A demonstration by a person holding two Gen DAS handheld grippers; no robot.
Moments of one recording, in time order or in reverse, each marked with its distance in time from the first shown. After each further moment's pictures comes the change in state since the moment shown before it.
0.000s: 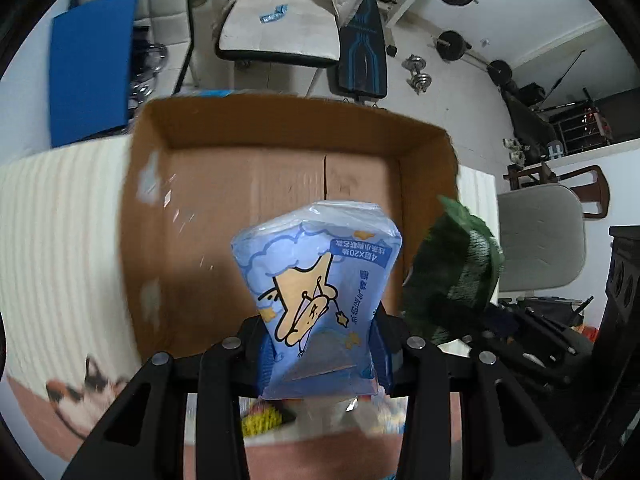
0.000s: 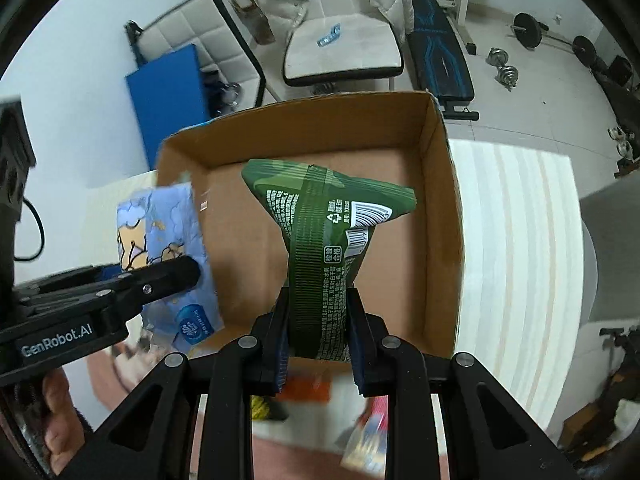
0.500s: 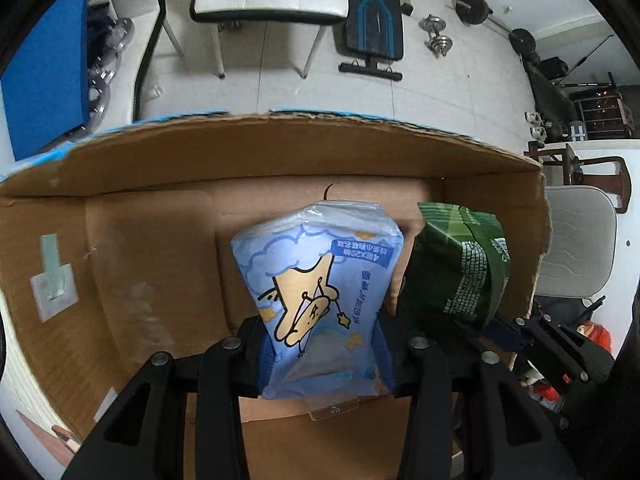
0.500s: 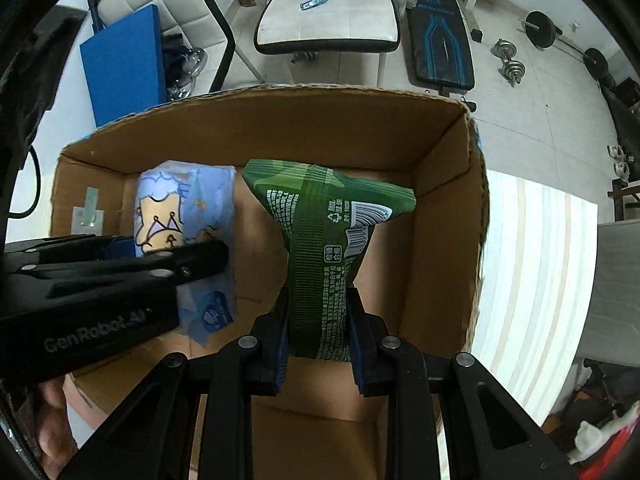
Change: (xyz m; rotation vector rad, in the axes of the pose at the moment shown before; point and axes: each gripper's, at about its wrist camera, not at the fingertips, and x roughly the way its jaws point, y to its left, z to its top) left arm 0.098 -0.016 0.073 -0.013 0.180 0.024; right arm 0.101 -0.029 0.080 -0.064 0.128 -0.107
